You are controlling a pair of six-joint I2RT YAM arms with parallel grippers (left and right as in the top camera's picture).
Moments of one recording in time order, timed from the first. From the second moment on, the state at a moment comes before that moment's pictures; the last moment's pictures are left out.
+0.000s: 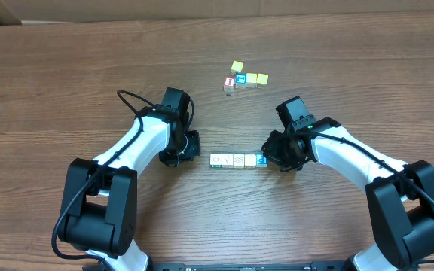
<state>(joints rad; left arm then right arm) -0.25 1.81 1.08 -0.76 0.15 -0.37 0.42 1.76 0.99 -0.56 -0.28 0.83</state>
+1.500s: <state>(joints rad) -0.26 1.82 1.24 -0.95 0.04 -0.39 0.53 1.80 1.18 -0.86 -0.14 0.80</state>
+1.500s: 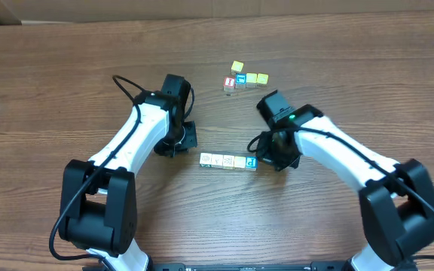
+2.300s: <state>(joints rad) -0.29 1.82 1.15 -0.84 0.09 -0.39 0.55 1.82 1.11 -0.72 -0.12 0.90</state>
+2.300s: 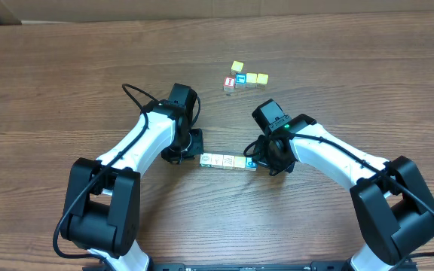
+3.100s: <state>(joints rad) -0.29 1.82 1.10 -0.76 0.12 -0.42 0.60 1.82 1.10 -0.70 -0.12 0.90</state>
